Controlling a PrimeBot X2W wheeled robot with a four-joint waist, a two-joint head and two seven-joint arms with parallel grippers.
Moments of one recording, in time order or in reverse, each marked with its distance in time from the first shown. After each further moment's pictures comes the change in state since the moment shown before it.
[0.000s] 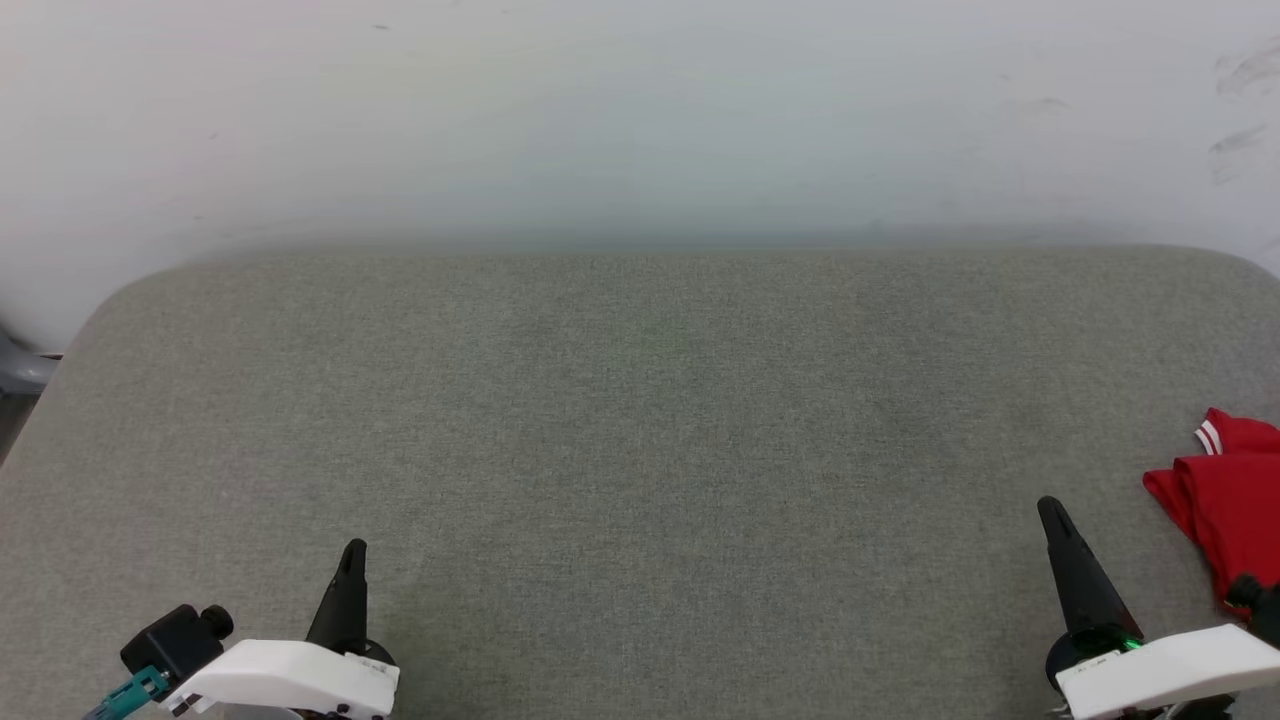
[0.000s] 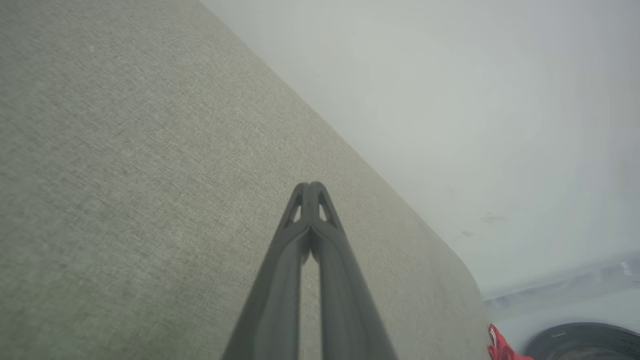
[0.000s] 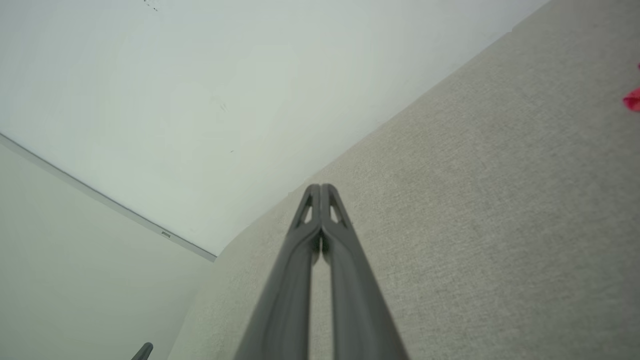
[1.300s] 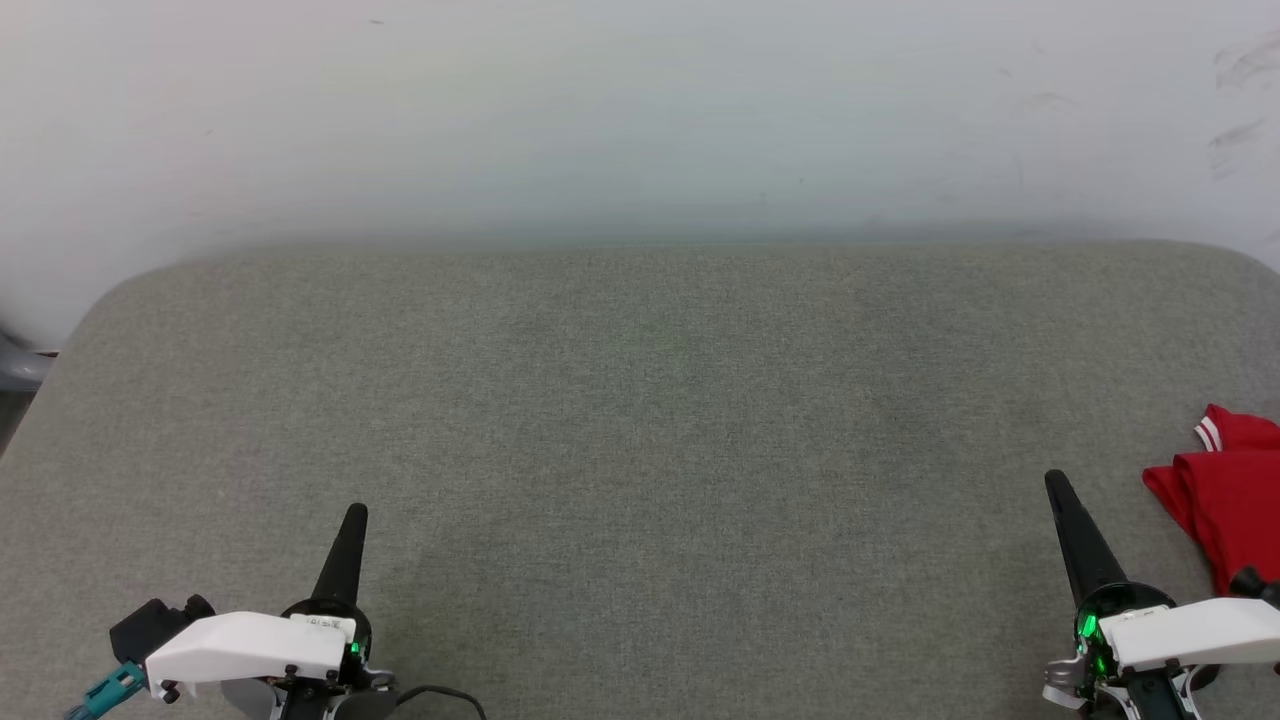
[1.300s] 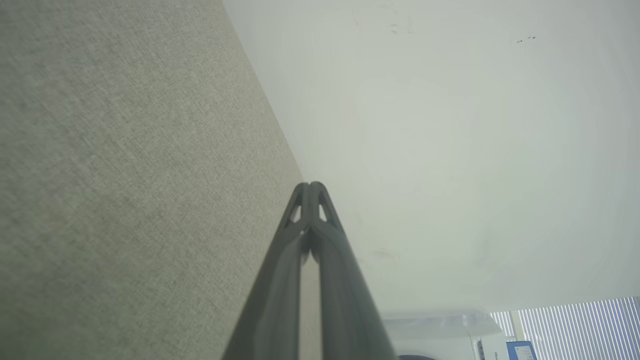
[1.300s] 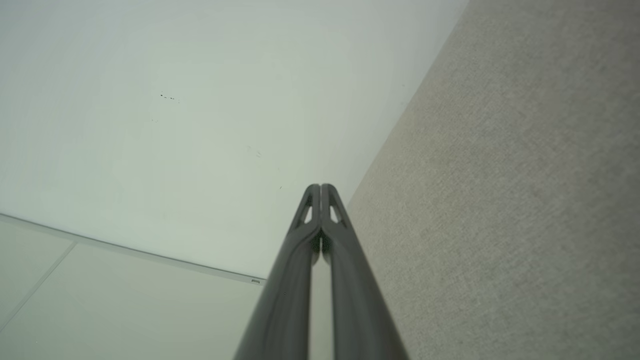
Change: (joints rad) left arm -0.055 -0.031 0.061 0.004 -0.412 -0.028 0.113; right arm -0.099 -0.005 -0.012 0.137 0.448 0.000 0.021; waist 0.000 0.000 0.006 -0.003
